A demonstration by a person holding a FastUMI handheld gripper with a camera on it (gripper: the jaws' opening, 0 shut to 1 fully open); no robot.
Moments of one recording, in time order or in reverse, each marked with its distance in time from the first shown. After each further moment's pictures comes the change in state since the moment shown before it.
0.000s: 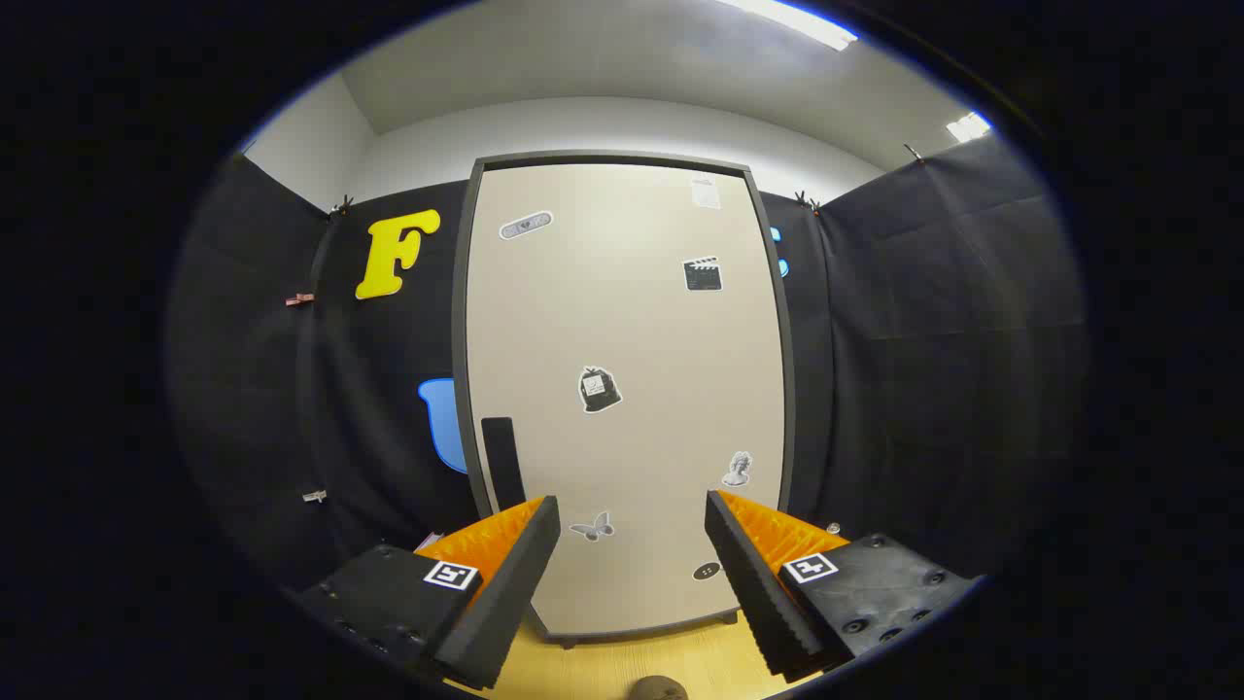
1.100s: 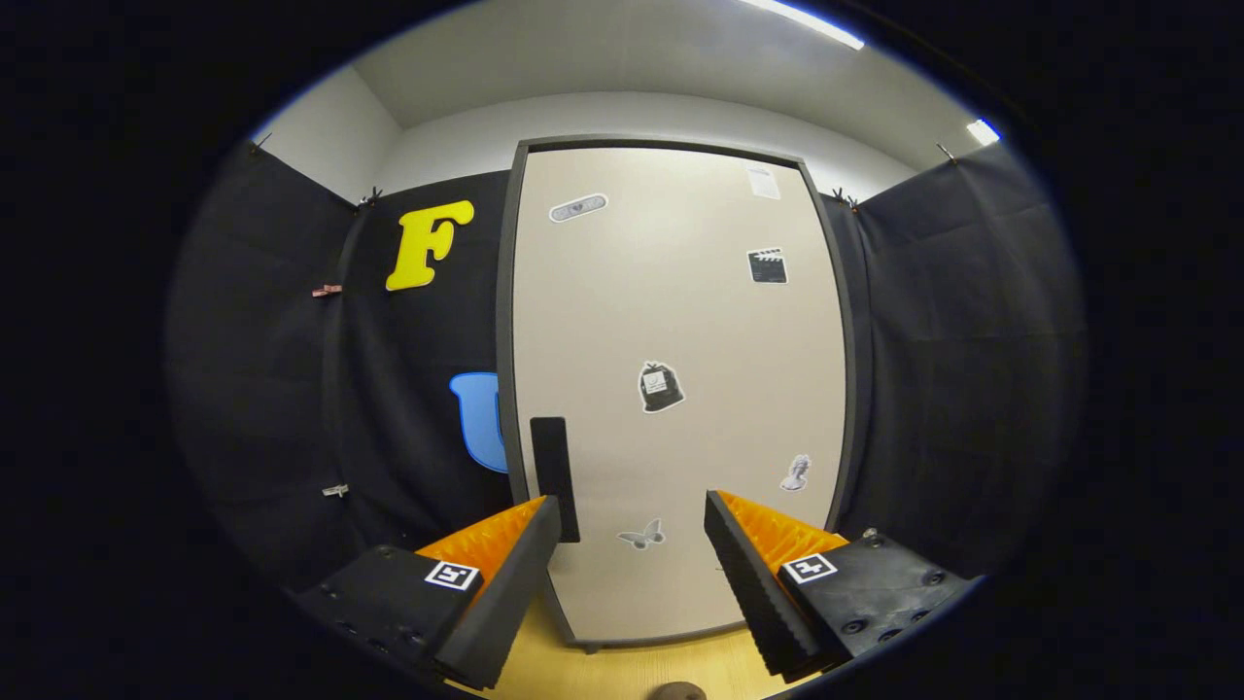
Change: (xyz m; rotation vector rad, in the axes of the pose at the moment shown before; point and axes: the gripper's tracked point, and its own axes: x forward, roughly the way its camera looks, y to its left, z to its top) arm 0.029 0.056 -0.010 -0.019 0.025 0.103
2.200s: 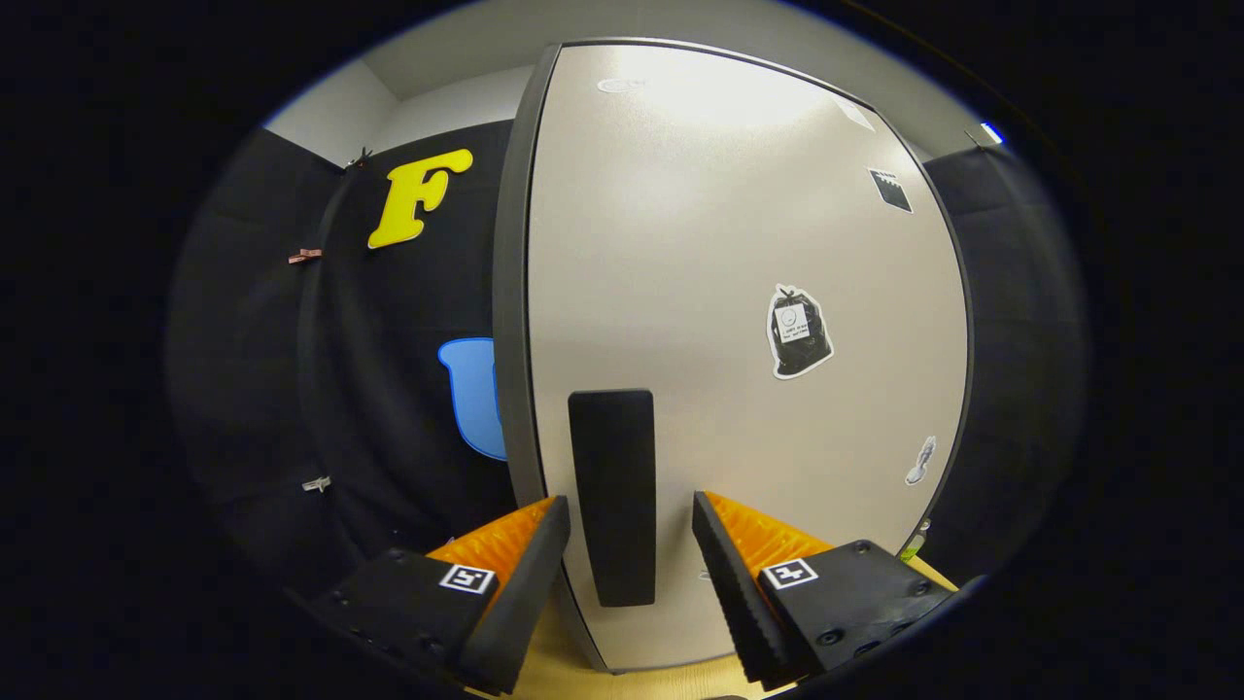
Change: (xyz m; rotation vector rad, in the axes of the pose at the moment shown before) arm 0.123 0.048 -0.050 -0.003 0.080 -0.014
